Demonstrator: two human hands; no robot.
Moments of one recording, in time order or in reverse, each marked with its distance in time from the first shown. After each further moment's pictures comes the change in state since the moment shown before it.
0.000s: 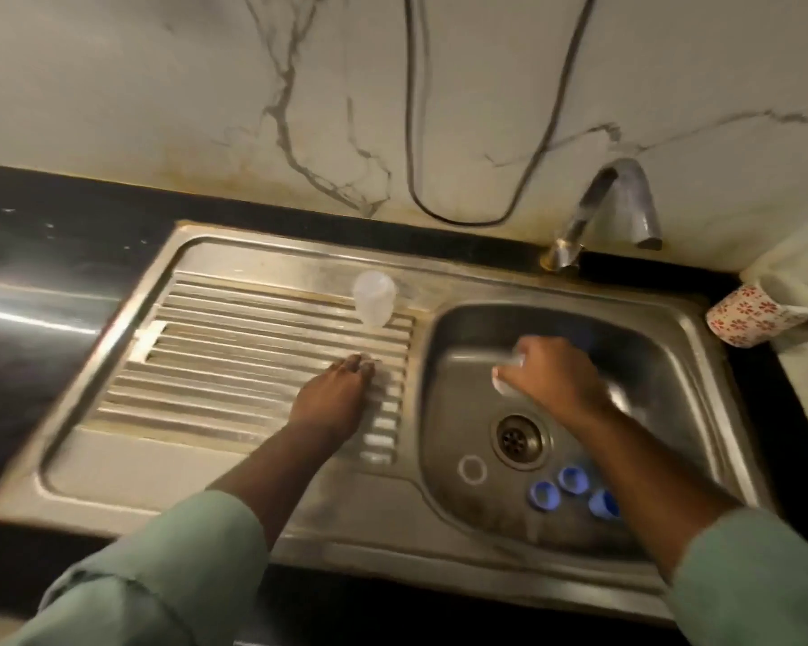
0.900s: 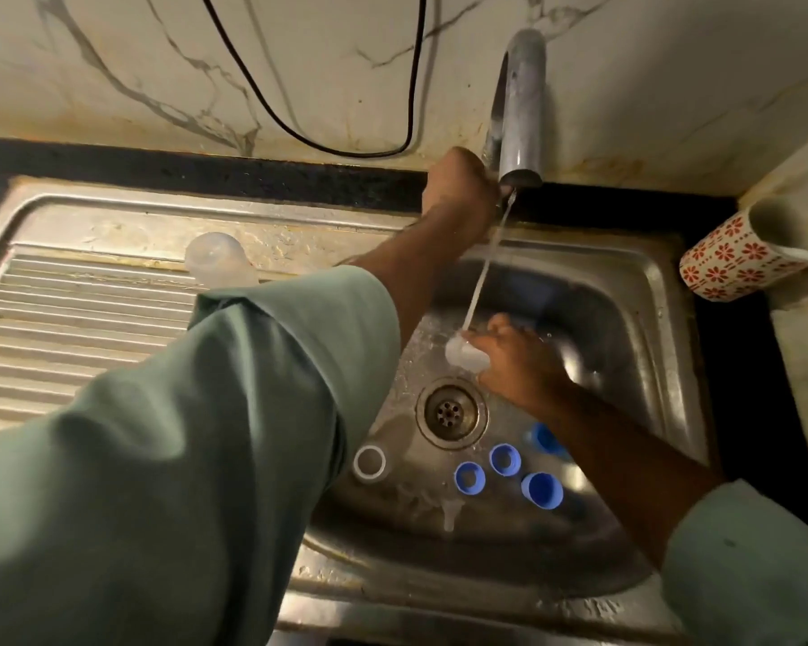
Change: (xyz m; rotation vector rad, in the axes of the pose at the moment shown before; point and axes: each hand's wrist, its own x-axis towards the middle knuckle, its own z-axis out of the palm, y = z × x) left_hand 0.203 0.264 -0.097 -0.918 0.259 -0.174; right_hand 0.084 0.143 0.071 -0.058 -0.095 -0.334
